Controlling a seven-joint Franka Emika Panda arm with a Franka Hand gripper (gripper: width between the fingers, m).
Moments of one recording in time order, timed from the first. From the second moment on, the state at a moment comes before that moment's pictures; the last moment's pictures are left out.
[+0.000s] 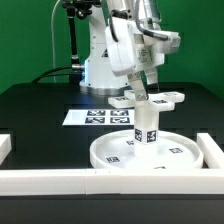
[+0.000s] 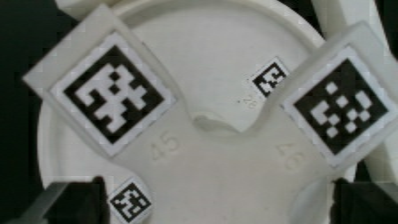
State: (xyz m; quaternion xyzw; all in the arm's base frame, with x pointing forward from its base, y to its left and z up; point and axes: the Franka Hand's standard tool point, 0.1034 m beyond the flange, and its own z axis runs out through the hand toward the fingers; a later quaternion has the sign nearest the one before) arm 0.557 0.037 0.114 -0.56 0.82 0.04 0.14
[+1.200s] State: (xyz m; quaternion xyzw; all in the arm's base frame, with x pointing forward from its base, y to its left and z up) arm 0.556 0.054 0.137 -0.86 0.49 0.03 0.13
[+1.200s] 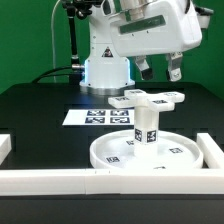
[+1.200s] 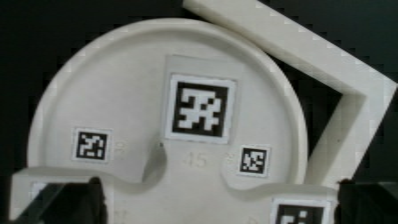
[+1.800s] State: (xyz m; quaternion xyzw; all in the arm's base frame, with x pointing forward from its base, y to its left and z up) arm 0.553 0.052 0.136 -0.99 0.12 0.00 0.08
